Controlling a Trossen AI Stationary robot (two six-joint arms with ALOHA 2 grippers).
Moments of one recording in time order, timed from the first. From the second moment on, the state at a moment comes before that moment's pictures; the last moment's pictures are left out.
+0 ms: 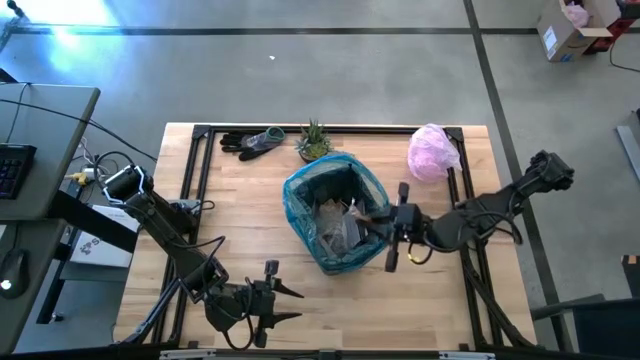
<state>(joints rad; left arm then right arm) -0.81 1.57 1.14 0.00 -0.69 -0.19 0.53 1.29 1.23 -0.13 0.73 0.15</state>
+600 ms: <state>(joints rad) -0.81 1.57 1.14 -0.01 -0.69 -0.19 0.66 1.29 1.26 -0.30 1.03 0.16</state>
